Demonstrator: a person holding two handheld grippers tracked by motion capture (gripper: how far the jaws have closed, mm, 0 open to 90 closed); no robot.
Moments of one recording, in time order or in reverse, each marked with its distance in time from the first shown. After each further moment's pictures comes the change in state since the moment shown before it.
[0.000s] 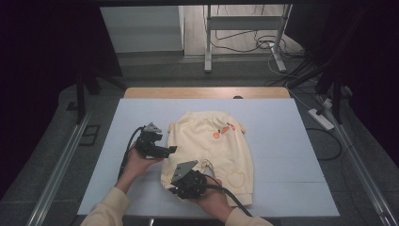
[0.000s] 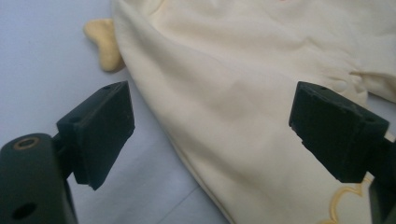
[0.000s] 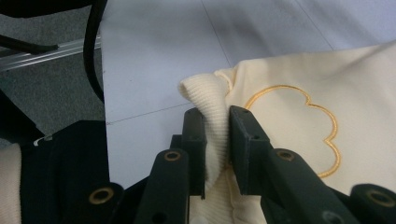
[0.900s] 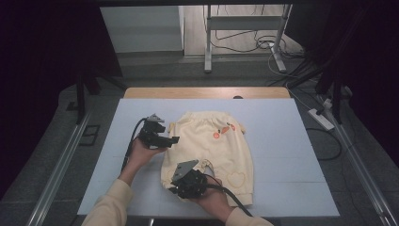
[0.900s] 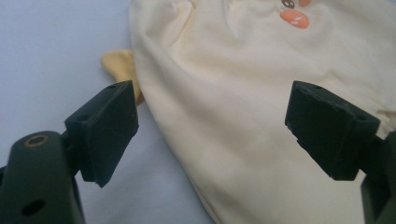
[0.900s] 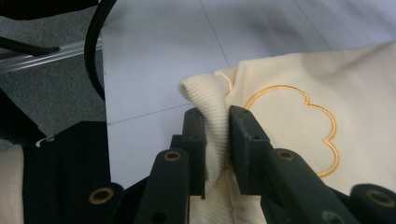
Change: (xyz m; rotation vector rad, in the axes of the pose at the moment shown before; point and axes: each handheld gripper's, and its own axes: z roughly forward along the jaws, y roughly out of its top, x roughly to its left) left arm 0.018 0.025 0.013 -0.013 -0.009 -0.018; right arm -0.001 0.000 -0.002 -0.006 0.003 0.007
